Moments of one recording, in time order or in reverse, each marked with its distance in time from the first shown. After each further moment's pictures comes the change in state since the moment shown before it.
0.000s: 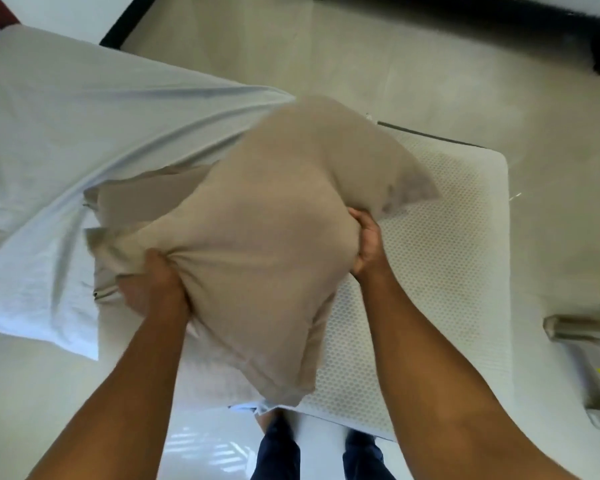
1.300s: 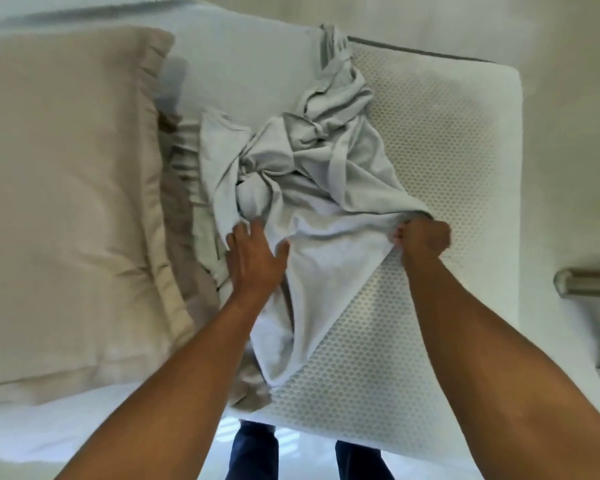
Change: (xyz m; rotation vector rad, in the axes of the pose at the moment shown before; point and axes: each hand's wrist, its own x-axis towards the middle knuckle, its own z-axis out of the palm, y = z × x) left_hand -0.152 -0.128 0.213 0.792 -0.554 1.037; right_hand 0.102 -0.058 -0.266 -0.591 1.000 -0.176
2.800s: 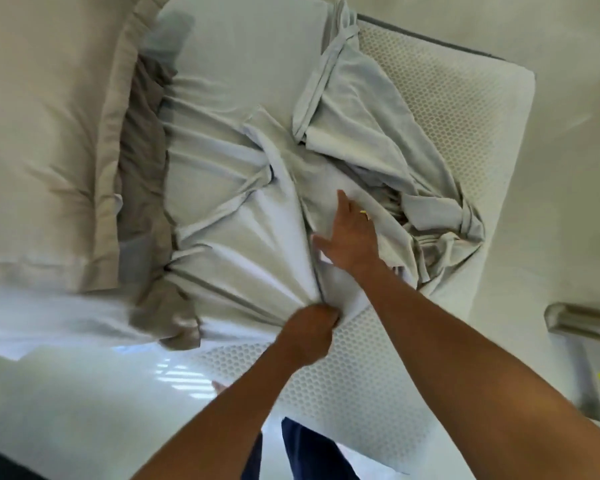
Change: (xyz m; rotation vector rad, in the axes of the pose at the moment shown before) left_hand -0.182 0.107 0.138 -0.257 -0.369 0.440; right_hand 0.002 0.039 -0.029 -1.029 -0.549 -1.210
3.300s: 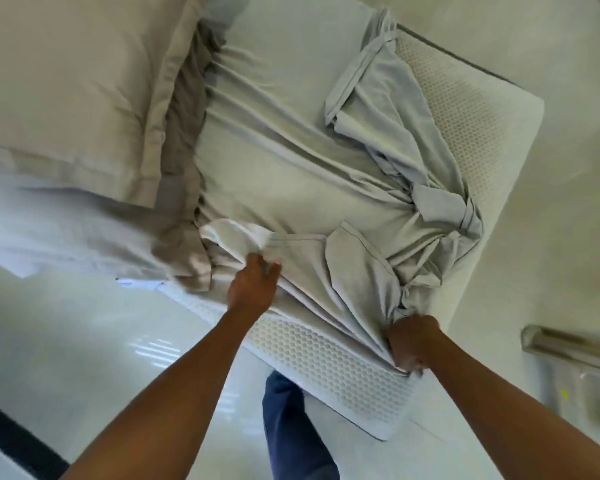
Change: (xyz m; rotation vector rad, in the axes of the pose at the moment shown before) left_hand -0.066 -0.020 -0.043 -0.232 0.413 -0.840; right_hand -0.187 0.046 -0.055 -0.773 -1.017 -0.066
